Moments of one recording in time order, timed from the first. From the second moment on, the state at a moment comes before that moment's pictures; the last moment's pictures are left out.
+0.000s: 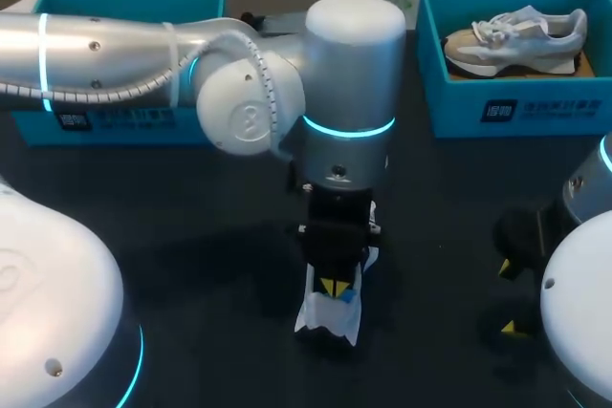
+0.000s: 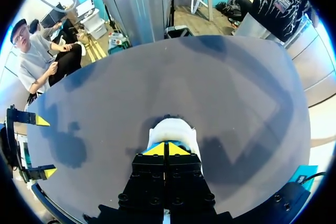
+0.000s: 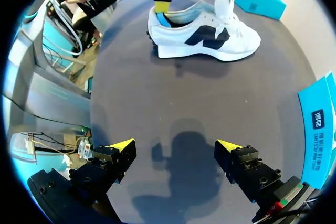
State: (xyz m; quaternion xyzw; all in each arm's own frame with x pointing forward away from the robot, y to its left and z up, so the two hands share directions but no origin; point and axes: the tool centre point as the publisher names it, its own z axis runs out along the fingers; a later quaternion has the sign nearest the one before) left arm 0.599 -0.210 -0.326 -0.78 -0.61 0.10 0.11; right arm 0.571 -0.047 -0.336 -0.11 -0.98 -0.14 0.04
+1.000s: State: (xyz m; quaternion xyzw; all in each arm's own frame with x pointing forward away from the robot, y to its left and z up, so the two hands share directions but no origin) left arm 0.607 -0.209 -0.327 -0.78 -0.61 0.13 0.10; right arm 0.571 -0.047 -0.336 -0.11 -0.98 -0.14 0.04
